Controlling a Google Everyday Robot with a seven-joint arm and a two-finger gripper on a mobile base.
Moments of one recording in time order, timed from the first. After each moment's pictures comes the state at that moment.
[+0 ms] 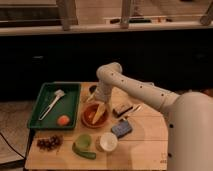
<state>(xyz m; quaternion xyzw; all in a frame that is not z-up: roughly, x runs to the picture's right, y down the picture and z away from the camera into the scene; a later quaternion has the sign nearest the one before) -0.033 0.110 0.827 -0.24 -0.33 -0.50 0.76</state>
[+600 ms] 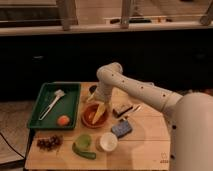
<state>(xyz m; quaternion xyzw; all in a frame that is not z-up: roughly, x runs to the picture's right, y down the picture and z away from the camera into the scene) -0.032 0.108 0.822 -0.22 -0.33 -0.51 0.76</state>
